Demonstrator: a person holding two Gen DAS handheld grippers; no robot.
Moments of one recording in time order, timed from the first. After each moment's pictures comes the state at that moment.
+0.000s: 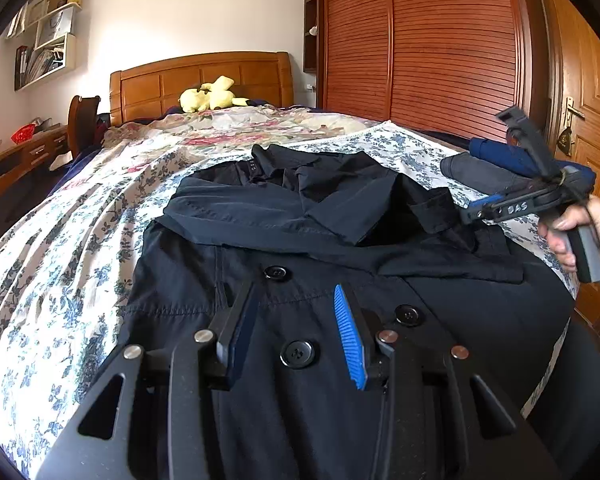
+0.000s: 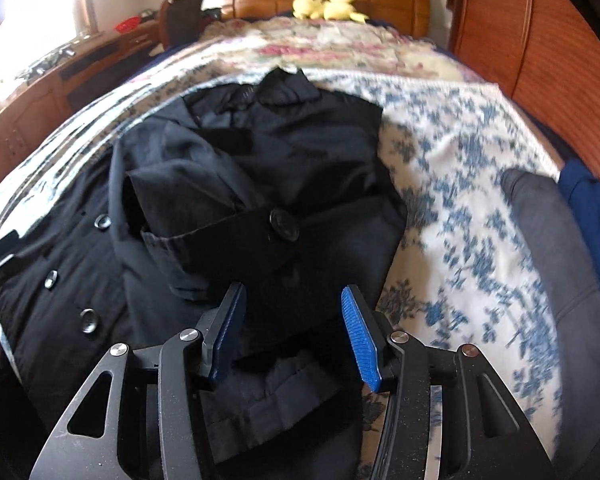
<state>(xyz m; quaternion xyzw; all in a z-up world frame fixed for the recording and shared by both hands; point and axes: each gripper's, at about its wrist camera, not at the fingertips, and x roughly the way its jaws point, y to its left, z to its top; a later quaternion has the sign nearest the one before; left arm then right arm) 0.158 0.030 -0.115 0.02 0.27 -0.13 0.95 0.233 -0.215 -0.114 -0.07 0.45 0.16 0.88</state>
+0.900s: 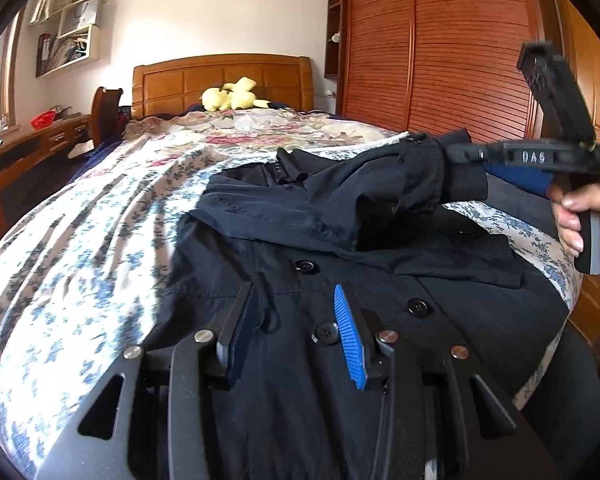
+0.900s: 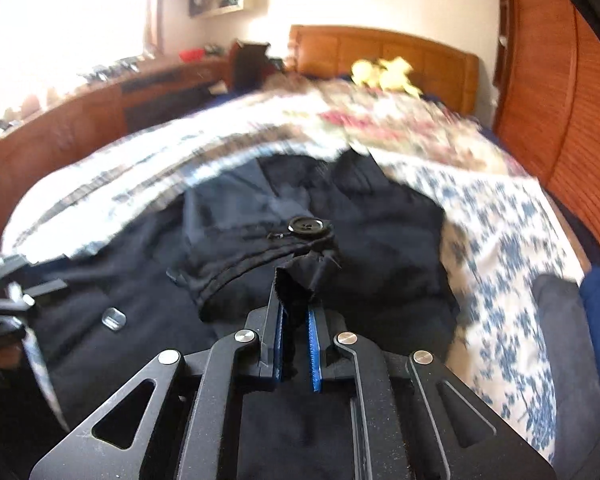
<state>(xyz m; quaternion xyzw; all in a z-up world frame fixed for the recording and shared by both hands) 0.122 0.060 -0.097 0.00 0.26 -0.10 0.96 0.190 -0.141 -0.038 -0.11 0.30 0.27 0.91</state>
